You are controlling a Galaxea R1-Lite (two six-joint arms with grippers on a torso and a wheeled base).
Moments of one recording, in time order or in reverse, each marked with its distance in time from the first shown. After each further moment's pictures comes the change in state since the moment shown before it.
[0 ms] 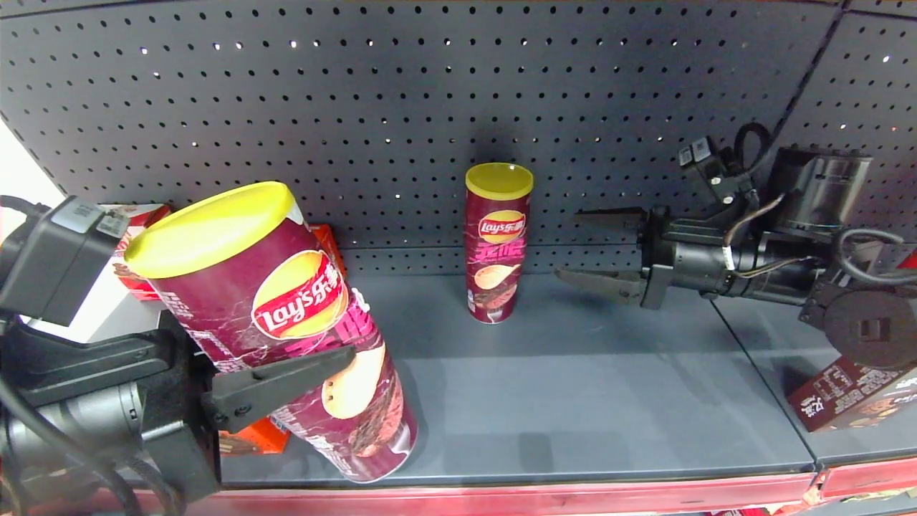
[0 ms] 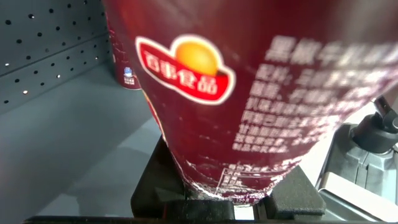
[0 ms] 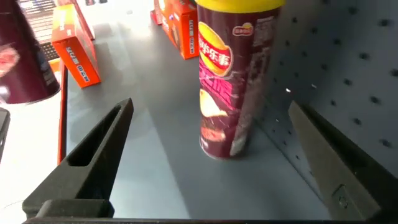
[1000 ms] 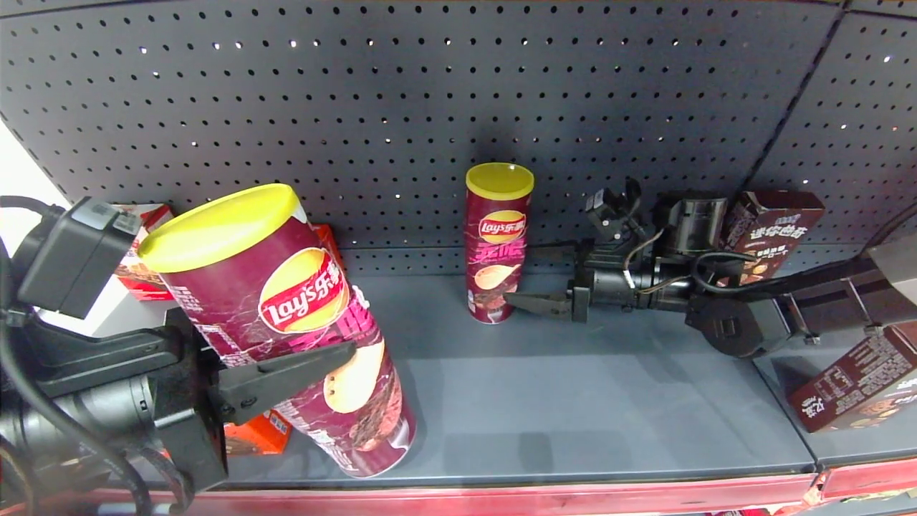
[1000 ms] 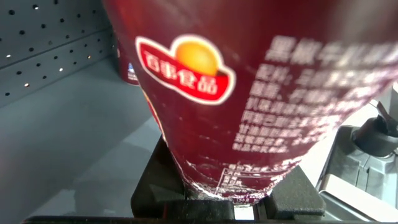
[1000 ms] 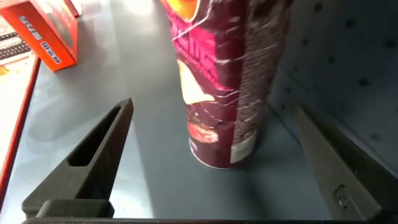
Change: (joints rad) left arm 0.017 0.016 -0.001 -0.003 0.001 -0.017; right arm 0.042 0.274 -0.179 -0.003 0.001 0.001
